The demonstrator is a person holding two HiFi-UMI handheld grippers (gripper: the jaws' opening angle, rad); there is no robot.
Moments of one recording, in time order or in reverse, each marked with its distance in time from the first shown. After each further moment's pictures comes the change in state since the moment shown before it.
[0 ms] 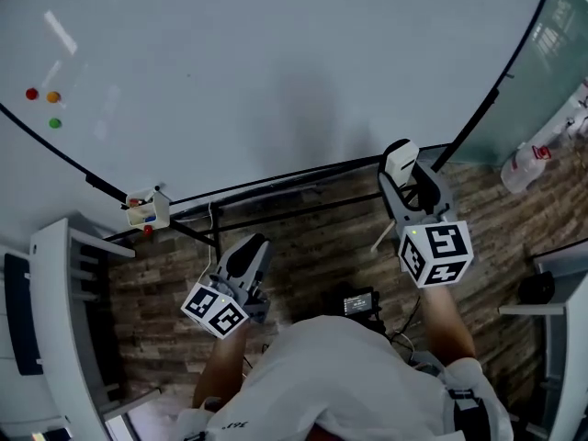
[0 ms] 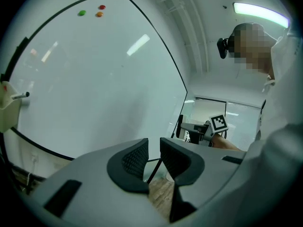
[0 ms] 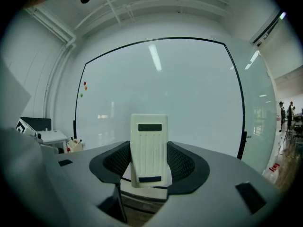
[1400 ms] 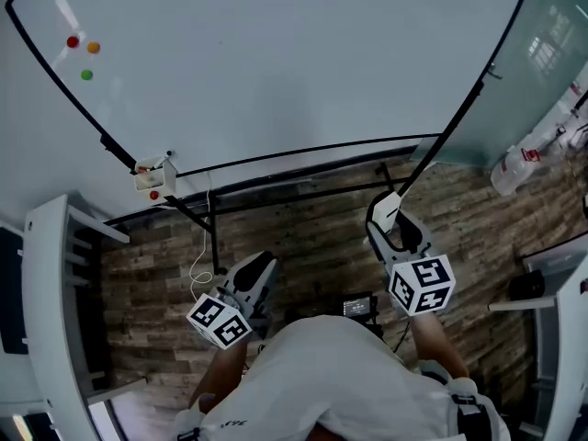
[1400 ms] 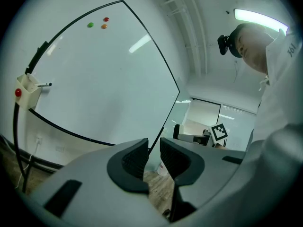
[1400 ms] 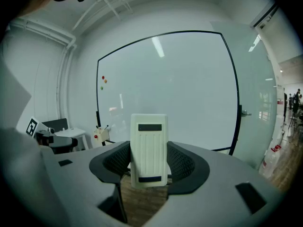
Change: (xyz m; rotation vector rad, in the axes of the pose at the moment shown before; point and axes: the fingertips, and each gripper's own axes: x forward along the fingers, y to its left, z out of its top) left arm -0.111 -0.072 -0.050 -0.061 0.036 -0.035; right arm -0.128 0.088 -0.088 0.080 0.164 0.104
